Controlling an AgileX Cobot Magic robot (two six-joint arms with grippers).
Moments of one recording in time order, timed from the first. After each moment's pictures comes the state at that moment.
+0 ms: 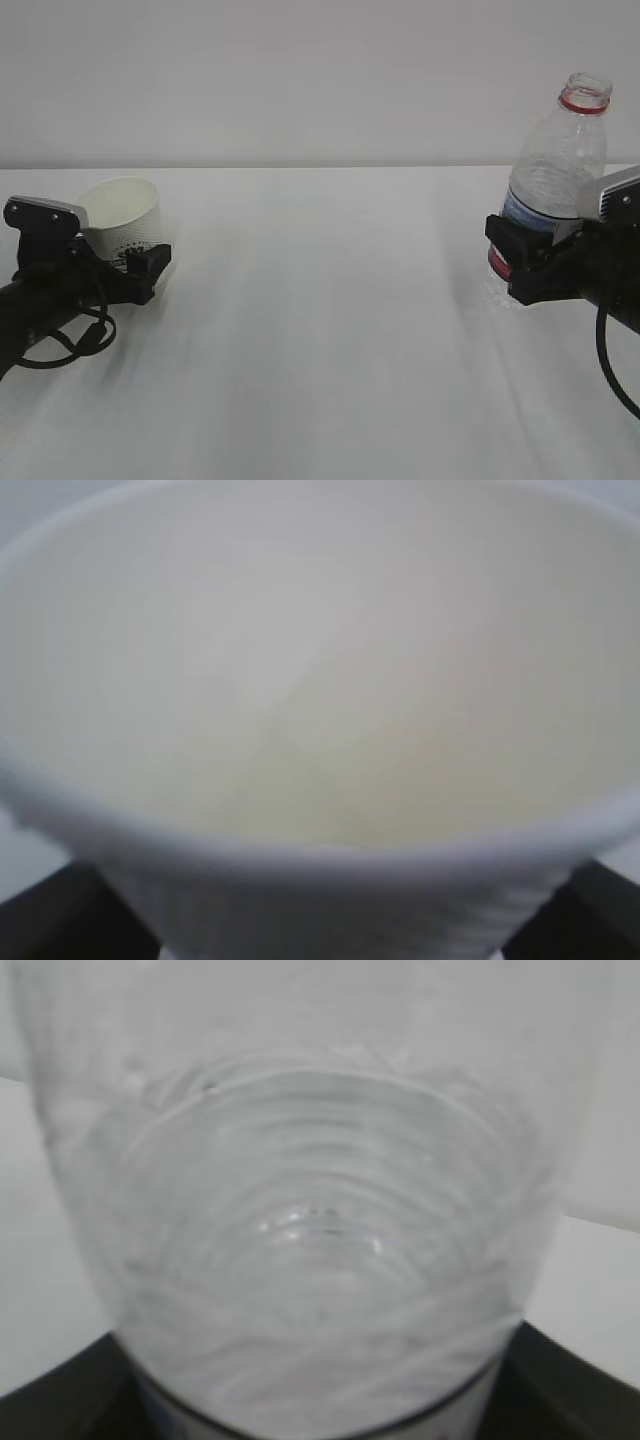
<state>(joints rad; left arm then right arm) -0.16 2.16 -0.63 0.18 -1.15 -0.08 0.13 1.70 -0.36 -0.25 -1.05 0.00</state>
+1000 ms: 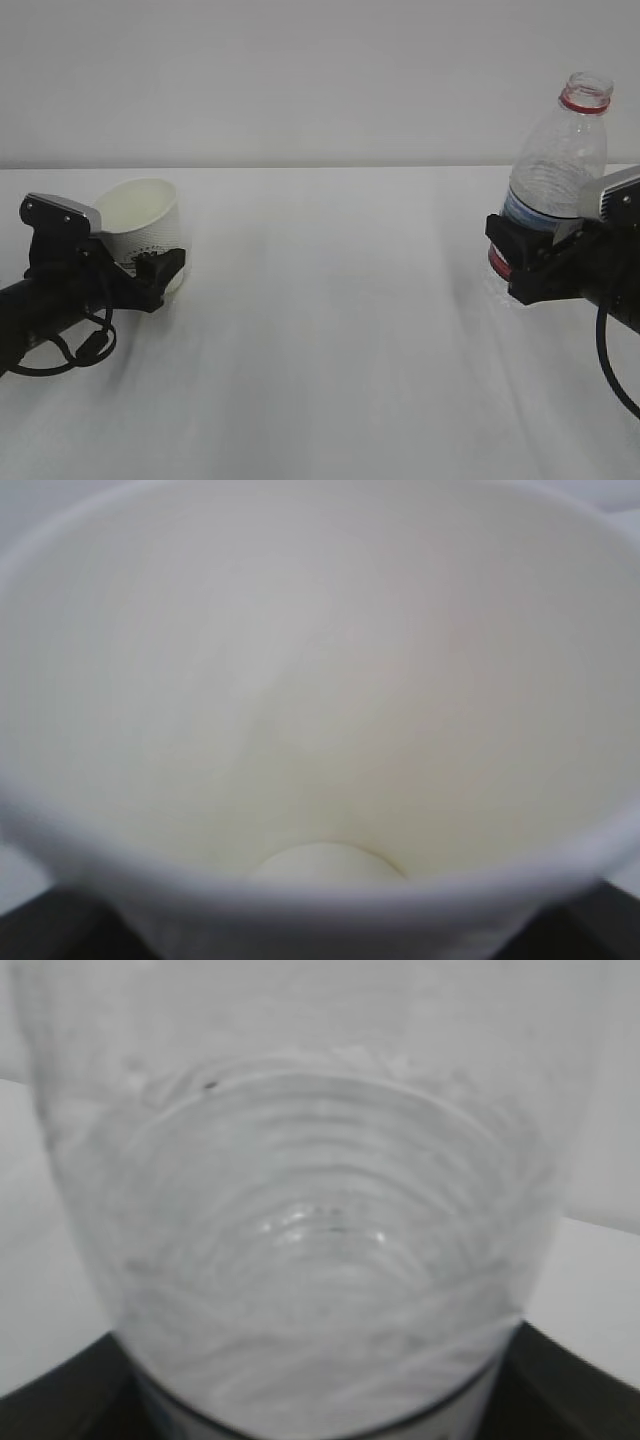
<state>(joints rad) -0.16 2.15 -0.63 0.30 -1.15 -0.08 0.13 1.70 -0.36 -0.25 -1.05 0.00</state>
